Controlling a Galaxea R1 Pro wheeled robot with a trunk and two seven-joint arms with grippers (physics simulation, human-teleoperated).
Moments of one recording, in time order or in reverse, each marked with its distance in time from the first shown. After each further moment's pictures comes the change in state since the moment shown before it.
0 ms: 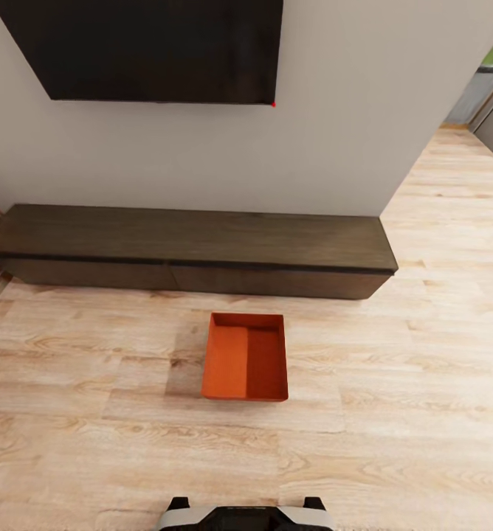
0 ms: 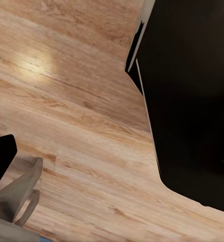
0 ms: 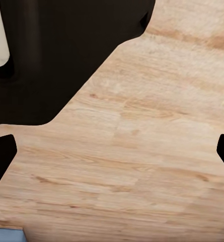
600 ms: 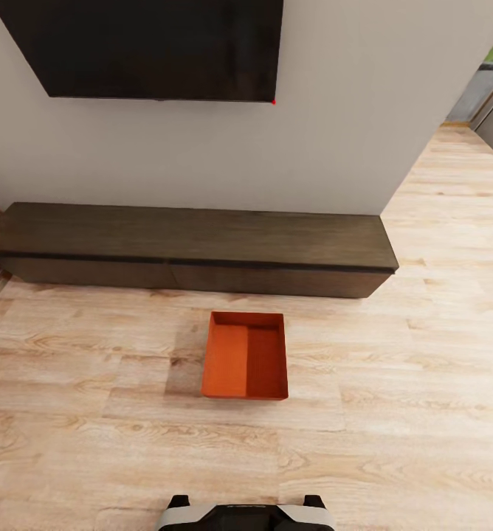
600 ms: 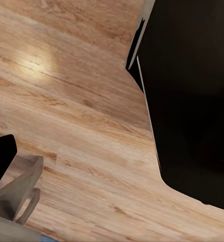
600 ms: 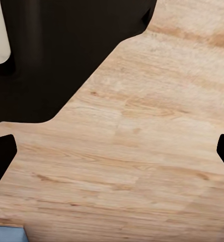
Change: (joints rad) left arm 0.000 0.000 0.000 0.000 0.000 0.000 0.000; right arm 0.000 0.001 0.001 0.000 0.001 0.000 0.001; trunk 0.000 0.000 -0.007
